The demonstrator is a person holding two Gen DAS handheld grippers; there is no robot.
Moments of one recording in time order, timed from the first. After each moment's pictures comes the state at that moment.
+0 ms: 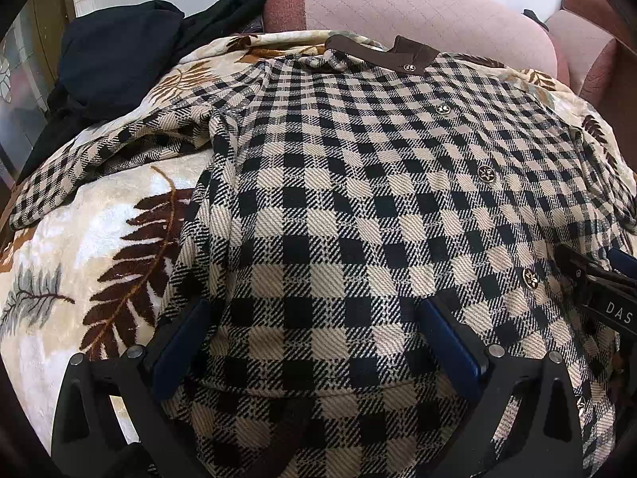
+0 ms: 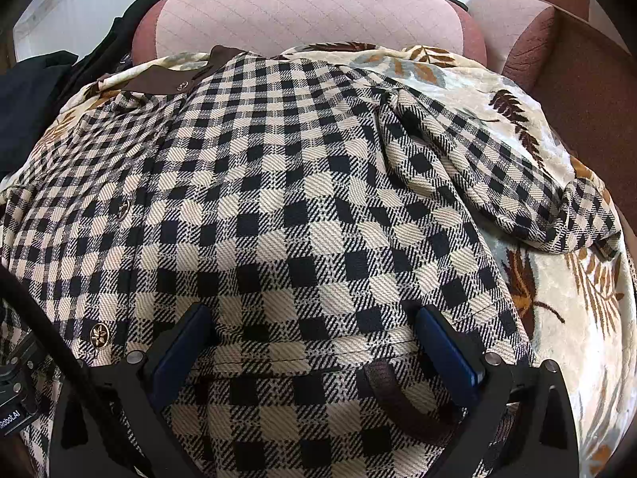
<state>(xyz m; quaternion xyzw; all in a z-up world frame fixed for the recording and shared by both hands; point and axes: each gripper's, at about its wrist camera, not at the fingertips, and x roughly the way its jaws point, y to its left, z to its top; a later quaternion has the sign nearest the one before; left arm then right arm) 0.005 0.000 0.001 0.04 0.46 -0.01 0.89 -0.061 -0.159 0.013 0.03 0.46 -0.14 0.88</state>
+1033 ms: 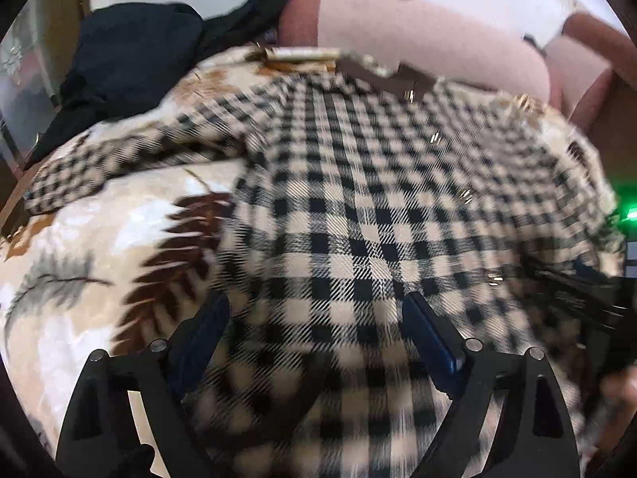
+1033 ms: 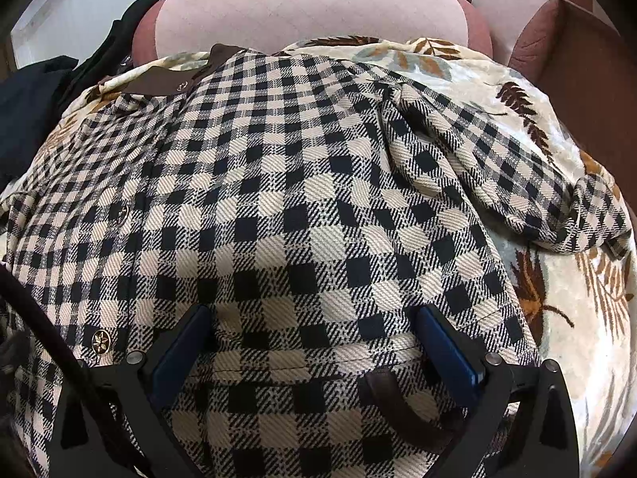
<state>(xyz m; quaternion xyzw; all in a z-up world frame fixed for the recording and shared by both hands) -0.032 0.026 0.045 -0.01 0.44 -0.02 0.90 -0.055 -0.166 0.011 0.05 0.46 -0.13 0.88</state>
